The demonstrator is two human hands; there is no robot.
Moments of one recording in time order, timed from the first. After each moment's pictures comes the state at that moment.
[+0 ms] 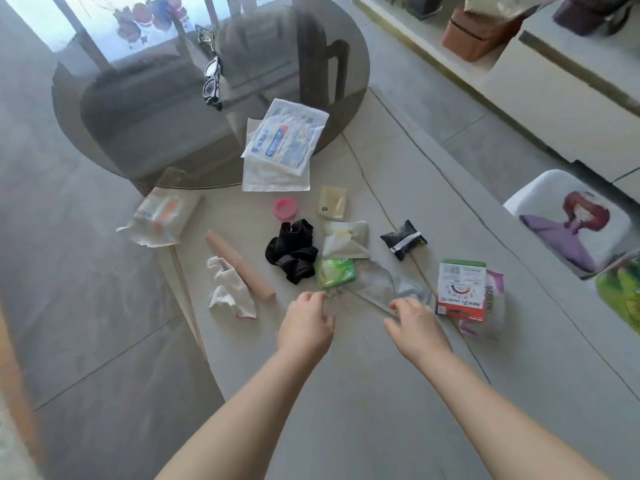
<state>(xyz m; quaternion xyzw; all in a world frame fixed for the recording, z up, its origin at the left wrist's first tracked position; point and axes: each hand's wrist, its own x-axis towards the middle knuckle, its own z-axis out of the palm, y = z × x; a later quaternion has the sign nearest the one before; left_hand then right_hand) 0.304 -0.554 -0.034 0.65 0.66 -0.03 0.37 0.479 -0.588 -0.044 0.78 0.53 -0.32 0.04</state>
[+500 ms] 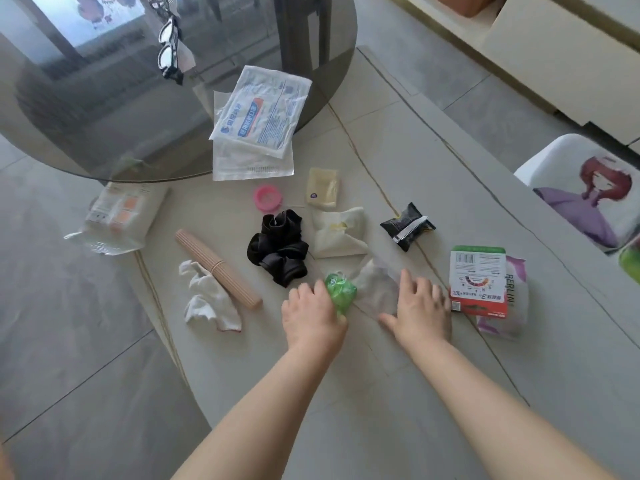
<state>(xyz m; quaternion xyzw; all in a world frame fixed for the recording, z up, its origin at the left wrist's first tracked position) 0.332 -0.530 -0.087 0.68 0.68 -0.11 0.27 0.478 -0.563 -0.090 0.83 0.51 -0.20 0.13</state>
